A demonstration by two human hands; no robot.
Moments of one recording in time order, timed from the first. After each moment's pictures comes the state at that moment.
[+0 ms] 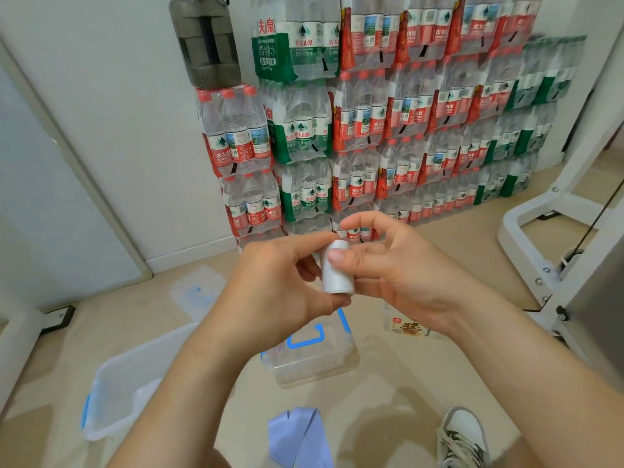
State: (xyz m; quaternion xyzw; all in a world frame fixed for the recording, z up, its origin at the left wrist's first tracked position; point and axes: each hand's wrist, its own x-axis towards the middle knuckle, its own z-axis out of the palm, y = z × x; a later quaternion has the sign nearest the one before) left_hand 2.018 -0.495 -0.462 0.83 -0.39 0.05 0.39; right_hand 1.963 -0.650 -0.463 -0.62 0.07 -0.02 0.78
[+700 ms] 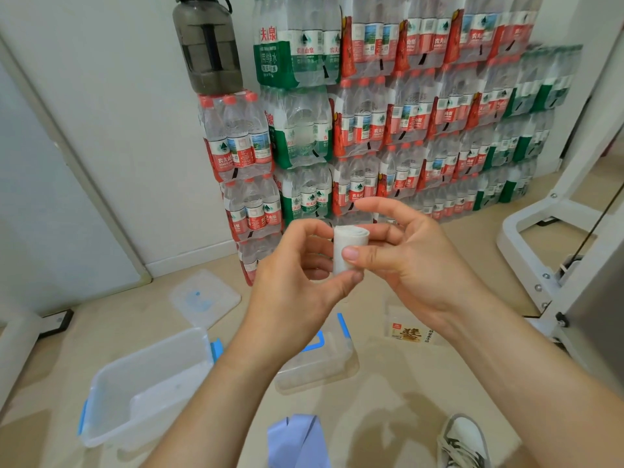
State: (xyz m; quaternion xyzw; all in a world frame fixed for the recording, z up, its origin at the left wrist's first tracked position) left_hand 2.014 -0.515 -0.477 0.76 -0.30 0.01 0.58; right_hand 1.966 -0.655 -0.460 -0.61 0.06 -0.15 0.78
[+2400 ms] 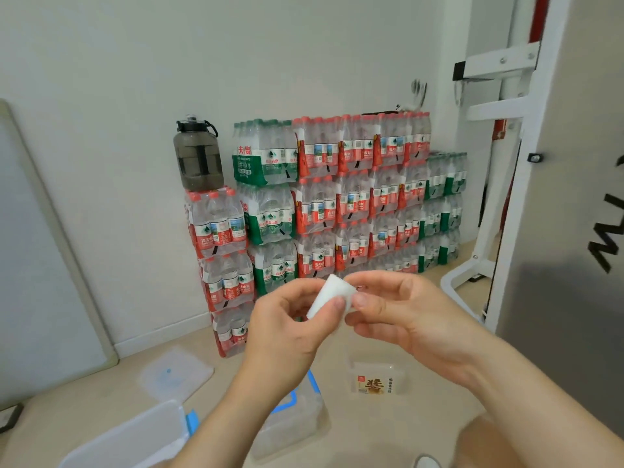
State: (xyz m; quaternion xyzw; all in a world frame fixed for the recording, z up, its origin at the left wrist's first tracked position) left_hand 1.911 -0.495 -0.418 0.66 -0.39 0.01 0.64; right_hand 1.818 -0.640 -0.393 -0.65 0.05 -0.11 0.75
